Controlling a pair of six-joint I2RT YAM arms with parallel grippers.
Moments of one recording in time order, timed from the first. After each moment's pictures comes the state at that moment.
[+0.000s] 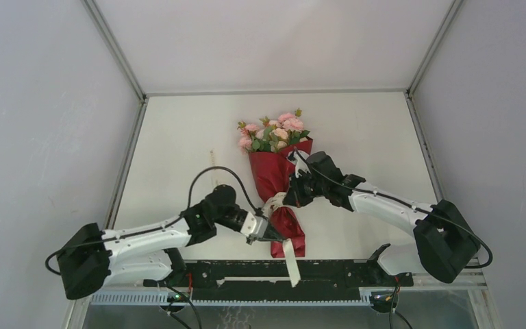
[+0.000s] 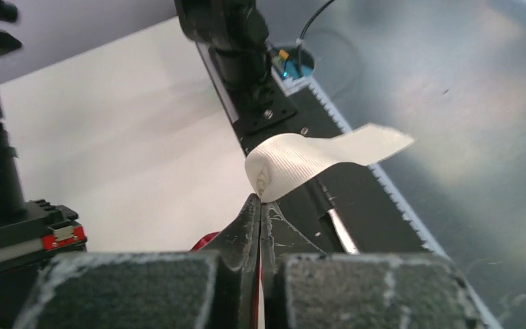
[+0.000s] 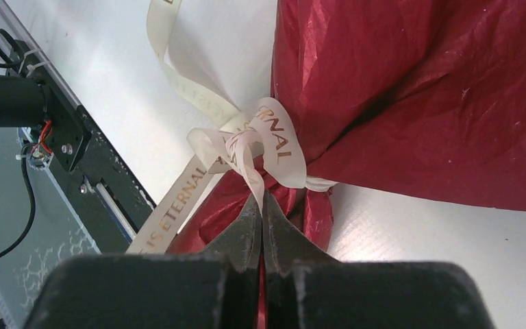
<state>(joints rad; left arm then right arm) -0.98 1.05 0.48 0.41 0.95 0.26 0.69 1.33 0.74 -0.18 -0.39 0.34</state>
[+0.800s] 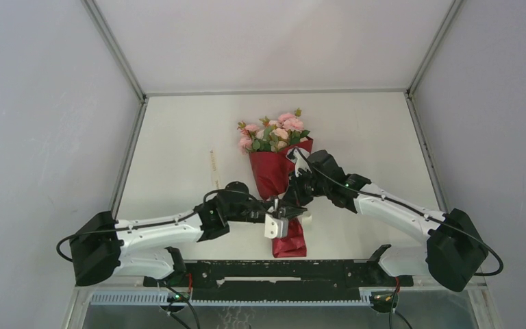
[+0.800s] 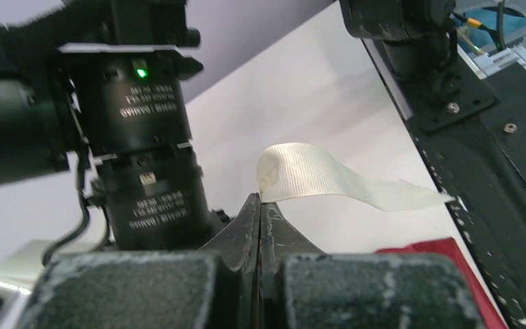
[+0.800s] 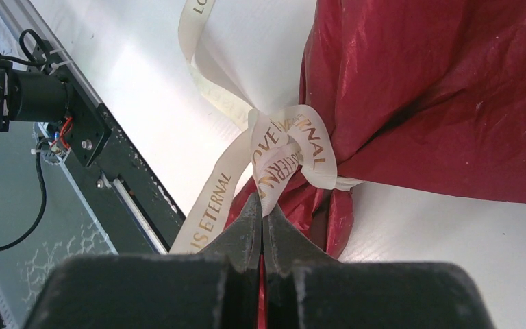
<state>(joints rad) -1.10 1.19 0.59 0.49 0.51 0.65 0.73 1.26 0.78 -0.25 -0.37 0.33</state>
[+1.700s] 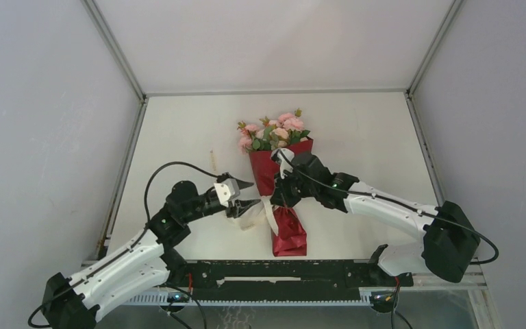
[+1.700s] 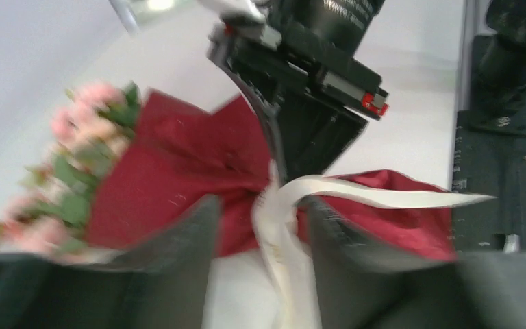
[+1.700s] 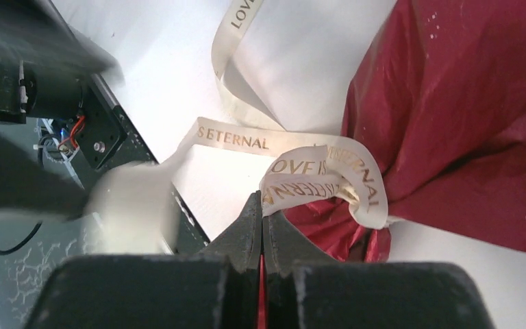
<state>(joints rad) -0.75 0.72 0.45 0.21 0.45 0.25 0.85 1.31 0.86 -0.26 -0.29 0.33</state>
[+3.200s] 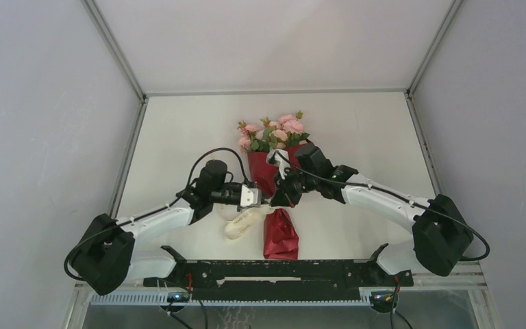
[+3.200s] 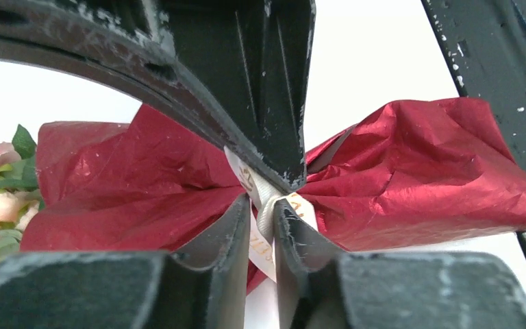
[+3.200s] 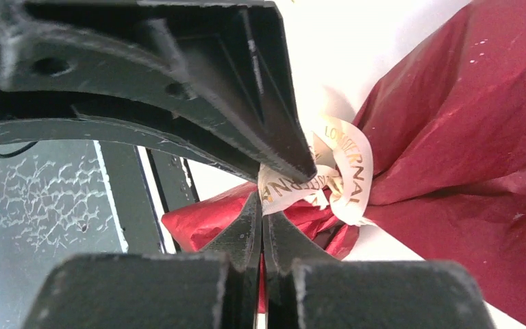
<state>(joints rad) -0.64 1.22 0.53 0.22 0.85 0.71 0.77 1.38 0.91 -0.28 -0.60 0.06</state>
